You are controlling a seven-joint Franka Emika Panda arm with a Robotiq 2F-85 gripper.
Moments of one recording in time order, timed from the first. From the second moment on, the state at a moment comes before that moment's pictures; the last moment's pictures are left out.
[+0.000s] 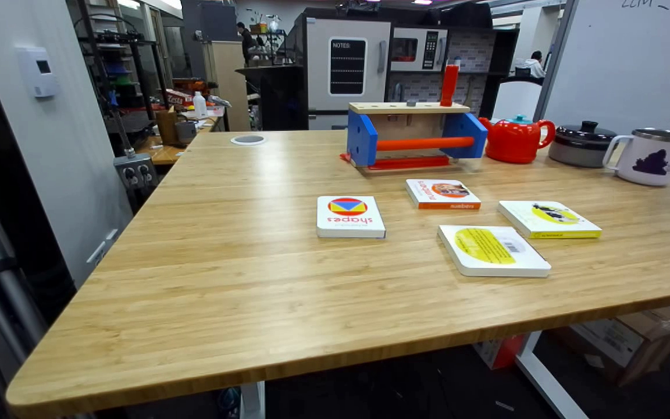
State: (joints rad) arm -0.07 0.02 -0.16 -2.14 -0.03 1.94 0.76
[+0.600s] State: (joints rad) arm -0.07 -0.12 -0.11 -2.16 -0.05 1.90 0.73
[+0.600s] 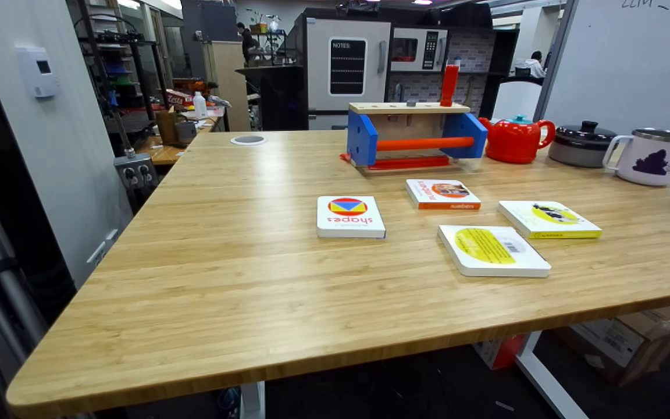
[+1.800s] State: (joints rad) arm -0.07 -0.20 -0.10 -2.03 -0.04 1.42 0.45
